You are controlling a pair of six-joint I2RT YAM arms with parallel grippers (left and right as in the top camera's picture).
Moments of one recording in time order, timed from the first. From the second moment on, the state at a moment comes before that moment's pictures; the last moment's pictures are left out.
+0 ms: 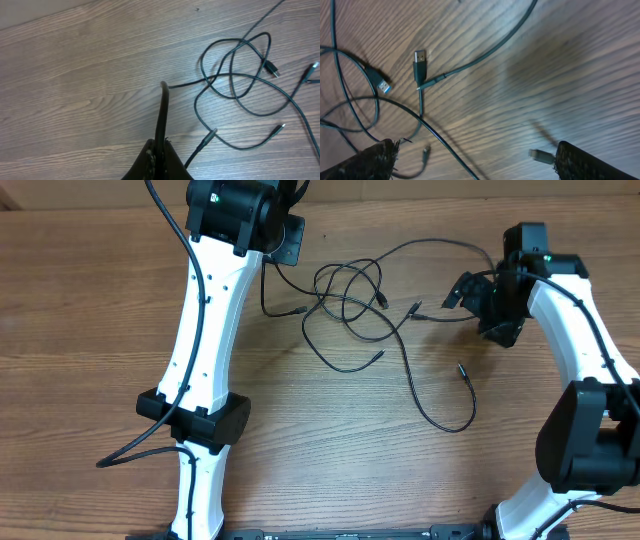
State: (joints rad) left arm -0.38 2.24 2.84 -1.69 -0.21 -0.13; right arm -0.05 1.87 1.50 -0.98 -0.21 0.58
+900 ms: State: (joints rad) left arm -0.38 2.24 2.84 -1.69 -0.19 -0.13; right arm 0.29 1.87 1.44 -0.49 -0.44 0.43
